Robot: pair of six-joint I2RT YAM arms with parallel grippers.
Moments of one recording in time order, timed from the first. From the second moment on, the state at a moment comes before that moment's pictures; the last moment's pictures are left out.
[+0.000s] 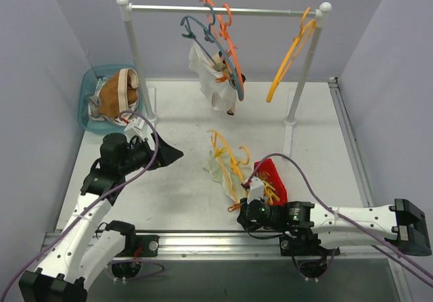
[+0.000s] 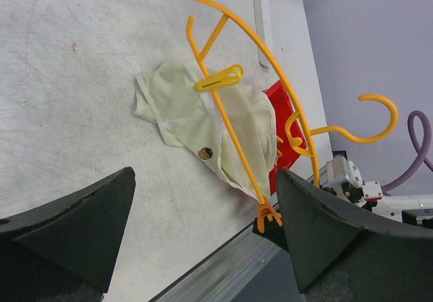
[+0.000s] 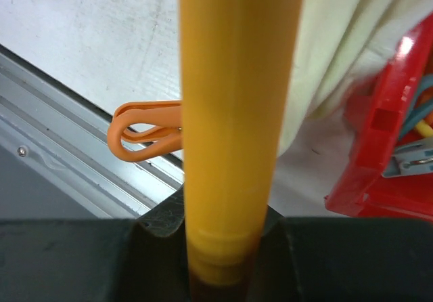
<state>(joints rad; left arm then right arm) -0.24 0.78 0.70 -0.34 0.47 -0.67 1.36 0.87 0.39 -0.39 0.33 0.87</state>
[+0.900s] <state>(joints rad) -0.66 1.08 0.83 -0.22 -0.08 -0.72 1.40 1.04 0.55 -0.31 0.32 0.80</state>
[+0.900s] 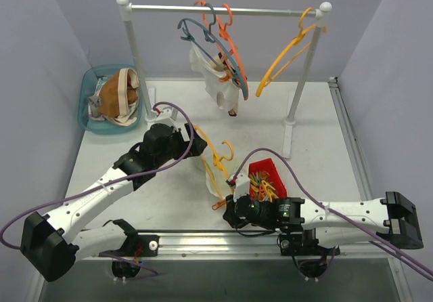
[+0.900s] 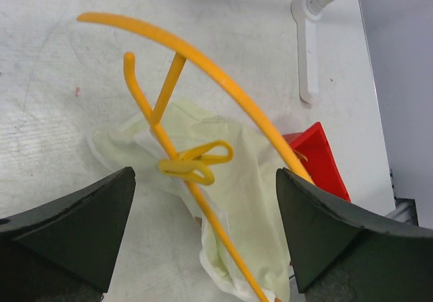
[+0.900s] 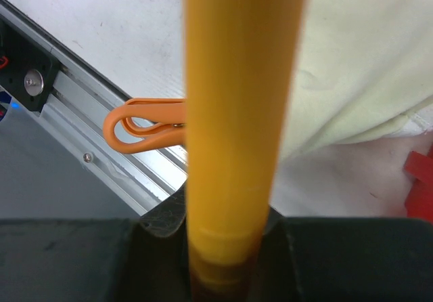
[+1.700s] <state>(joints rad) -0.68 1.05 0.79 -0.28 -0.21 -0.67 1.41 0.94 0.59 -0.42 0.42 0.78</state>
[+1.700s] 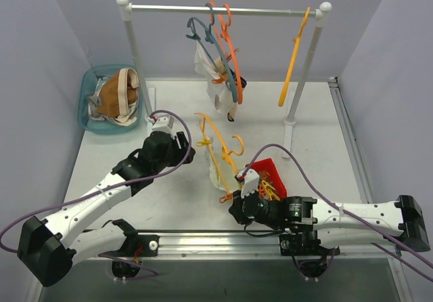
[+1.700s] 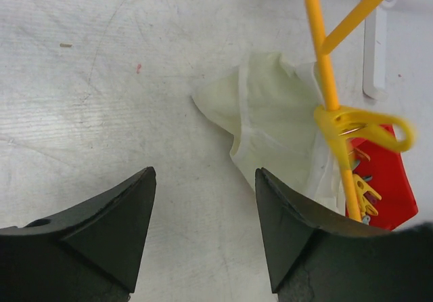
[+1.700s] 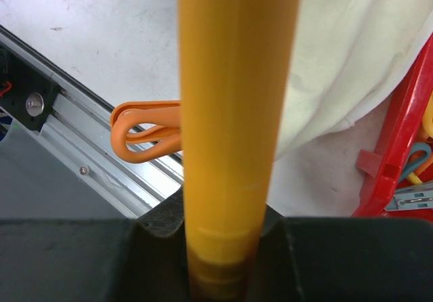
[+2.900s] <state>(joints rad) -0.69 1.23 0.88 -0.15 -0.17 -0.80 1.41 1.06 0.64 -0.44 0.43 0.76</state>
